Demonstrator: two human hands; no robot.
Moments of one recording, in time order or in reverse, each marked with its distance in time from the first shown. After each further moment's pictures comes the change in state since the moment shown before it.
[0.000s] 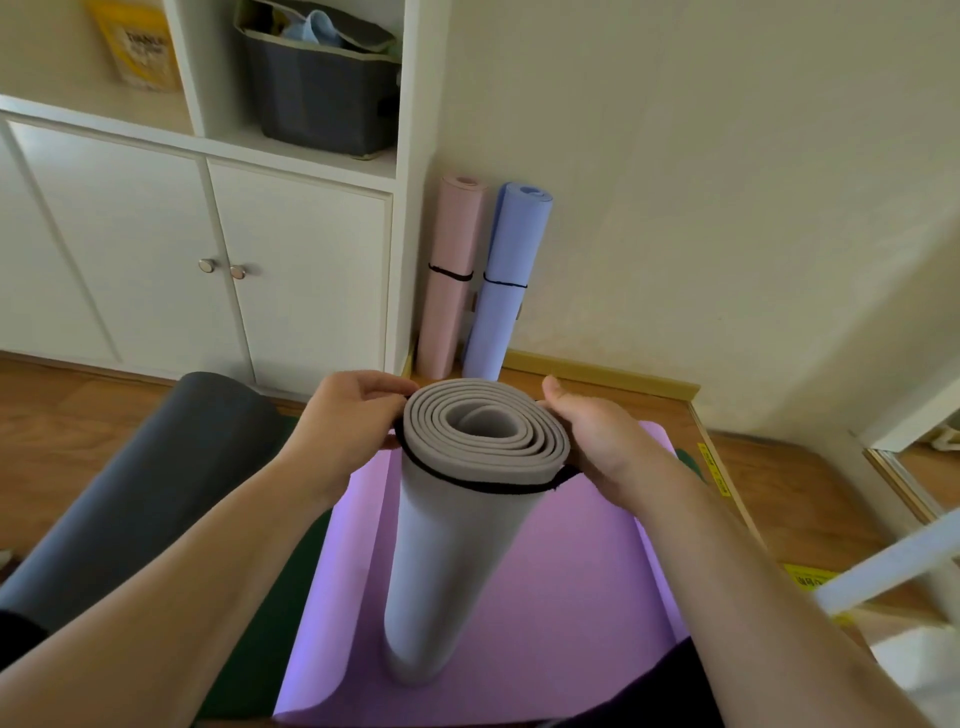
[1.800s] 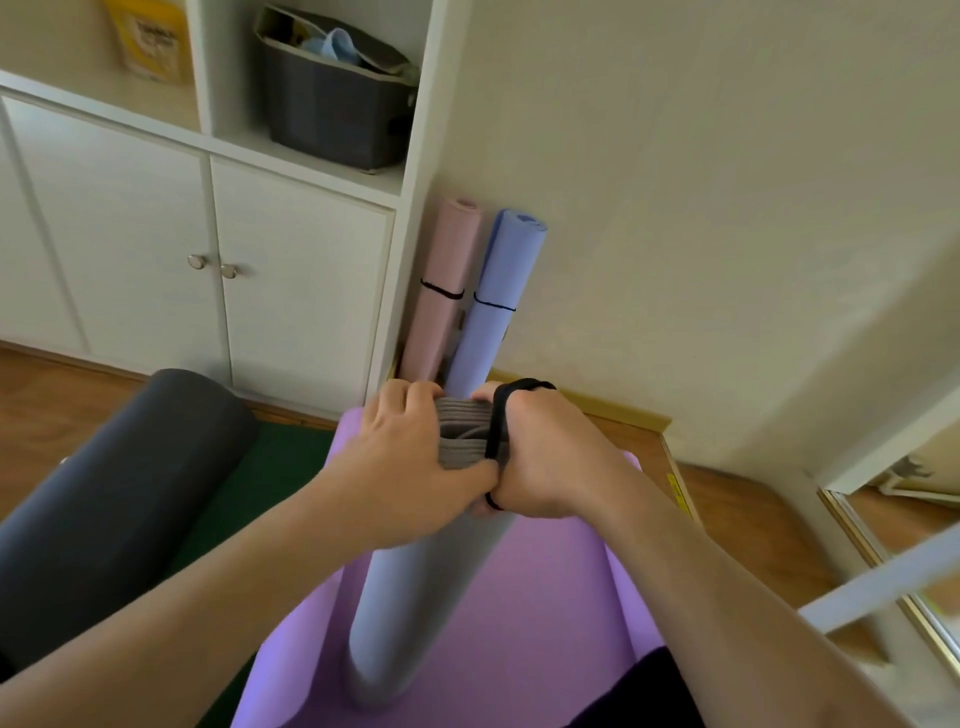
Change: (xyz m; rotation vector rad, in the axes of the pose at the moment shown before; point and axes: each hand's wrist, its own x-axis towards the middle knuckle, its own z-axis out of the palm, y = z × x) left_hand -0.043 0.028 0.020 0.623 -0.143 0.236; right_hand -0.021 -0.048 0.039 -1.086 0.062 -0.412
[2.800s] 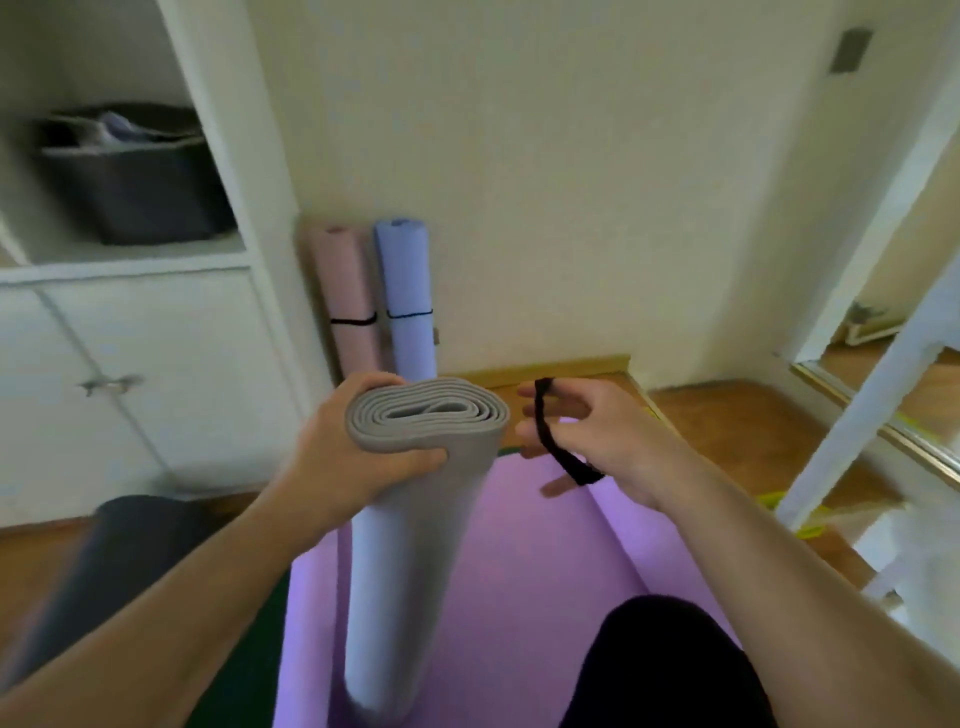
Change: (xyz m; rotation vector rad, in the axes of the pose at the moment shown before) left_hand 0.061 0.045 0.048 -0.389 0.034 0.288; right_hand -0.086 0.147 -0.017 1.173 0.299 0.387
